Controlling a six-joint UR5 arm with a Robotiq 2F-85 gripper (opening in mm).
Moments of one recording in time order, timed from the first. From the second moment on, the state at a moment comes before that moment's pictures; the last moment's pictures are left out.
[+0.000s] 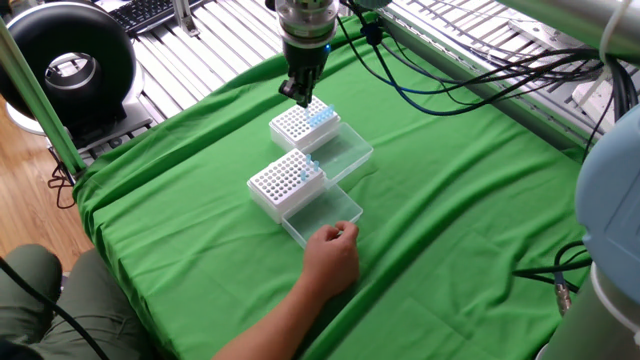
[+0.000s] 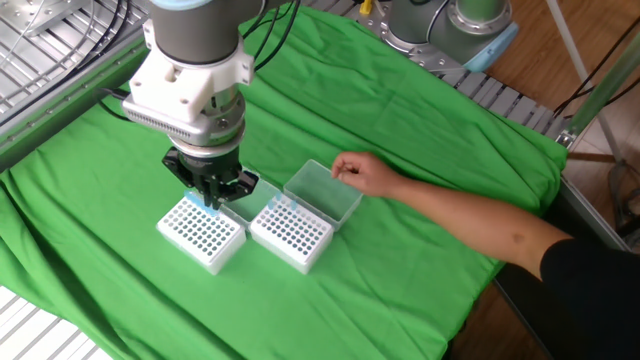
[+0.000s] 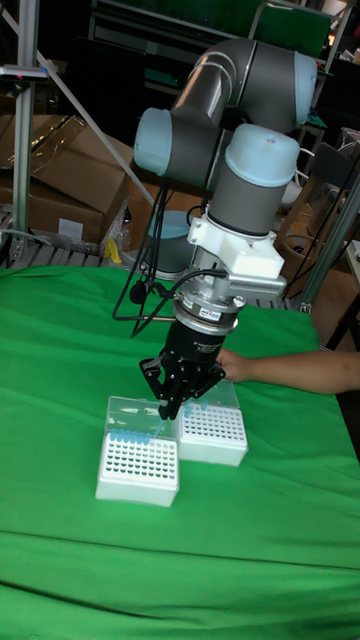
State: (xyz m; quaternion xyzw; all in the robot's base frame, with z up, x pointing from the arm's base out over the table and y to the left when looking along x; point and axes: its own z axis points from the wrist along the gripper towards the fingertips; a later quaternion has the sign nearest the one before) arm 0.613 0.014 0.123 -0.17 0.98 -0.03 0.06
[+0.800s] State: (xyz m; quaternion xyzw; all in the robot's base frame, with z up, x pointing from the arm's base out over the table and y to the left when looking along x) arm 0.612 0.012 0.116 -0.17 0.98 -0.03 0.07
